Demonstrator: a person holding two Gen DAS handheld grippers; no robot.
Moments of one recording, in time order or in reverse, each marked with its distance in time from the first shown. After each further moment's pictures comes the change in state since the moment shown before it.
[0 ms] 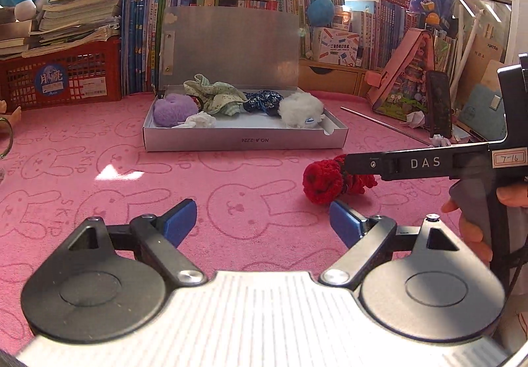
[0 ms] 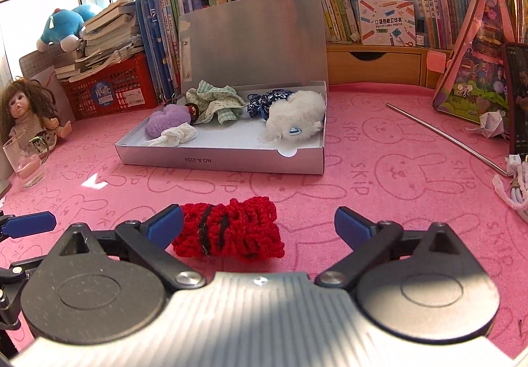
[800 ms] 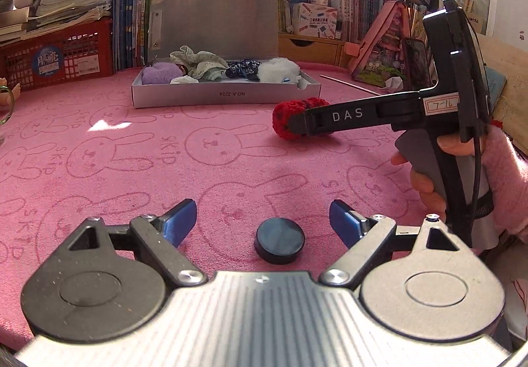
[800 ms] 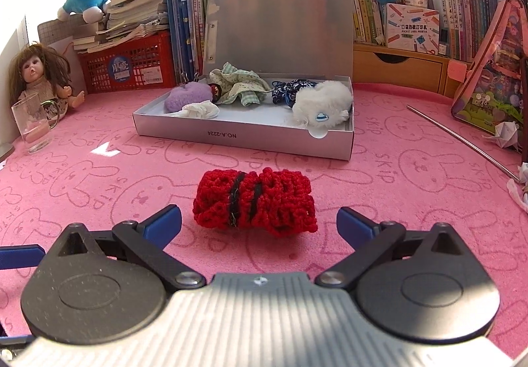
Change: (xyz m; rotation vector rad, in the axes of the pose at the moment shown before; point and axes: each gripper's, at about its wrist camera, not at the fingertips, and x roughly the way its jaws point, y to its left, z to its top) left arm -0.026 -0.022 -0.055 0.030 0.051 -0.024; right arm 0.007 0.027 -0.023 -0.105 -0.004 0.003
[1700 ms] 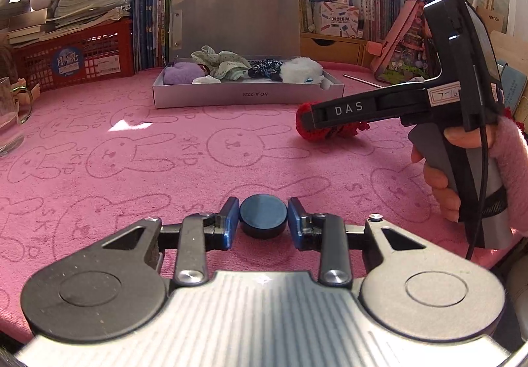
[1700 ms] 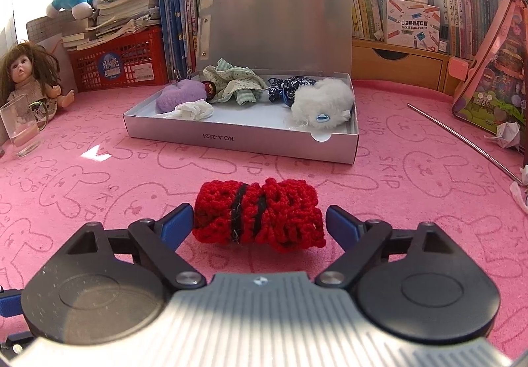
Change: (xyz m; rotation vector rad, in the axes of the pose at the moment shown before) left arm 0.005 0.003 0.006 -0.008 -0.004 0.097; right arm 0.014 0.007 0.010 0.007 0.026 -0.024
